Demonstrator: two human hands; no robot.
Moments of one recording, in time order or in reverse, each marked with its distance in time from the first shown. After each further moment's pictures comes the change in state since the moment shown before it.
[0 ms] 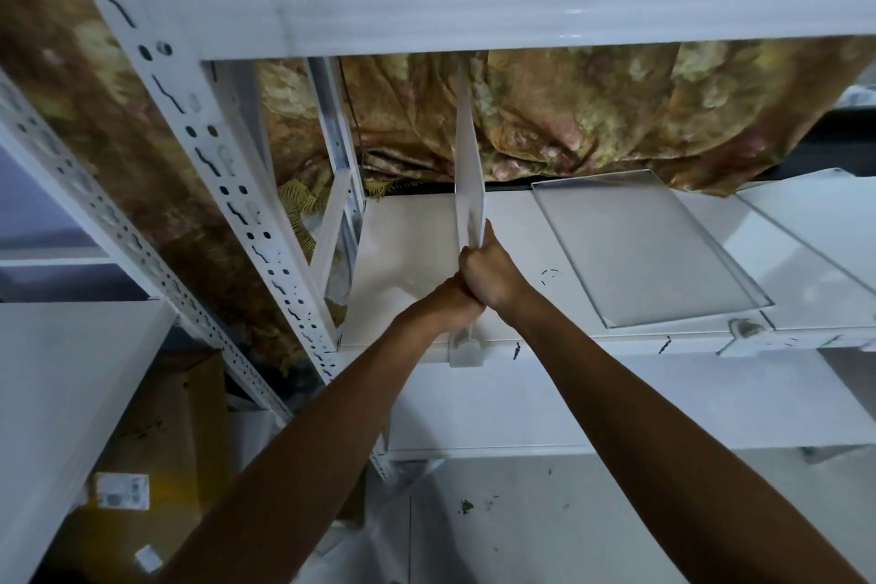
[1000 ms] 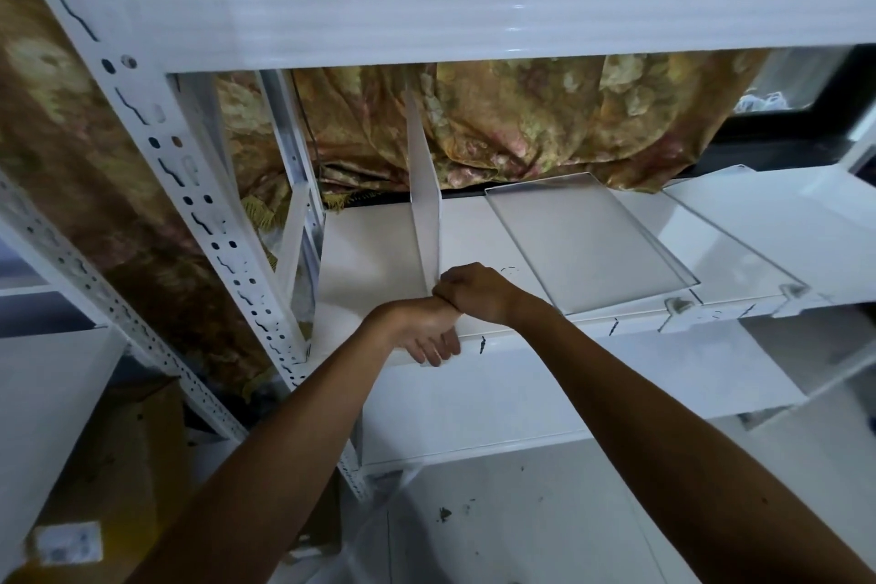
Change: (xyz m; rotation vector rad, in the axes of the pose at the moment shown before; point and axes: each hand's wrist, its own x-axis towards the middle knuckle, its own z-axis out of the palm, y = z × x) left_hand -0.011 -0.002 -0.003 -0.016 -0.565 -0.304; right_hand -0.025 0.028 -0.029 -0.421 -0.224 0.038
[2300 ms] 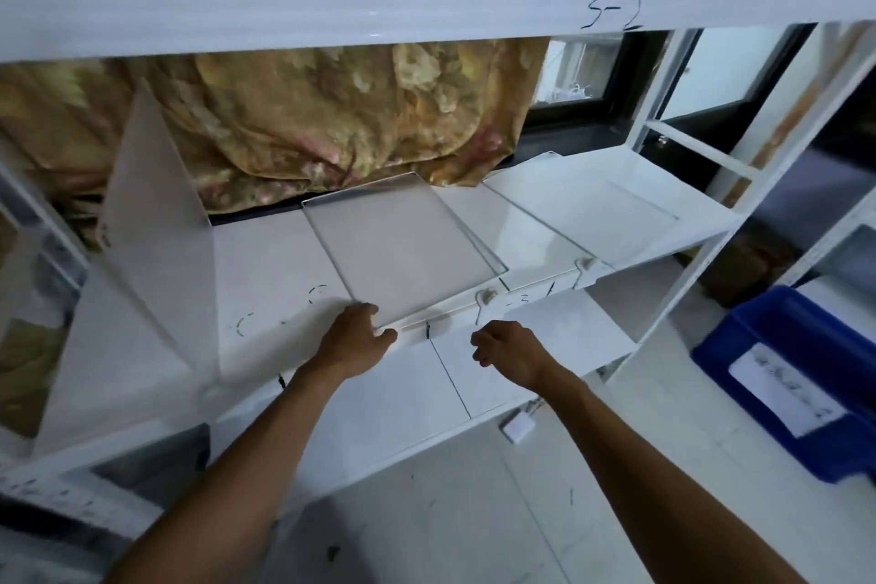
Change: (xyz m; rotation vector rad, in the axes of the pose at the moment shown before) left_hand 0.127 0.131 0.125 0.203 0.590 0.410; right_hand -0.131 0.283 -0.121 0.219 0.326 0.360
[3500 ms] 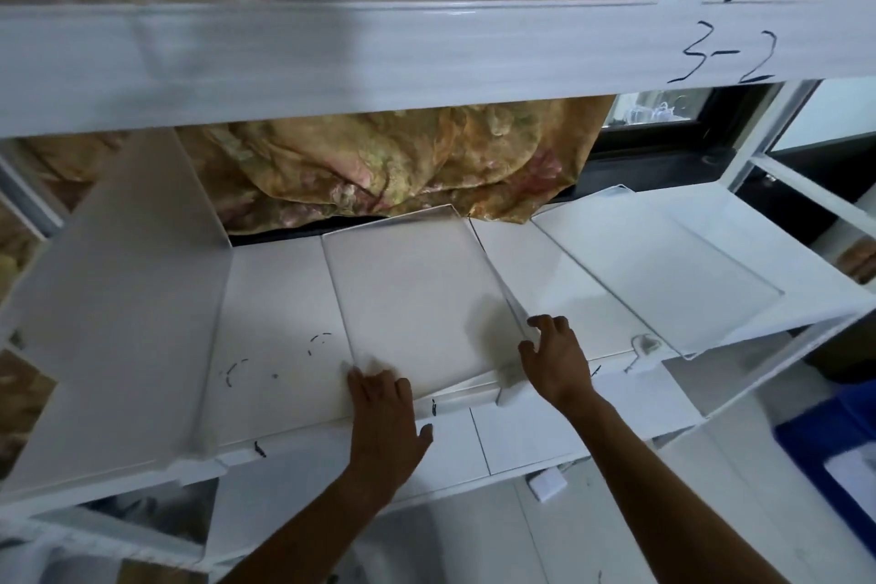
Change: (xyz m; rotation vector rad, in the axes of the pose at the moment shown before) left_hand 0.021 0.047 0.062 0.790 0.132 -0.006; right_hand 0.158 0.022 -0.048 -0.264 0.278 -0.167
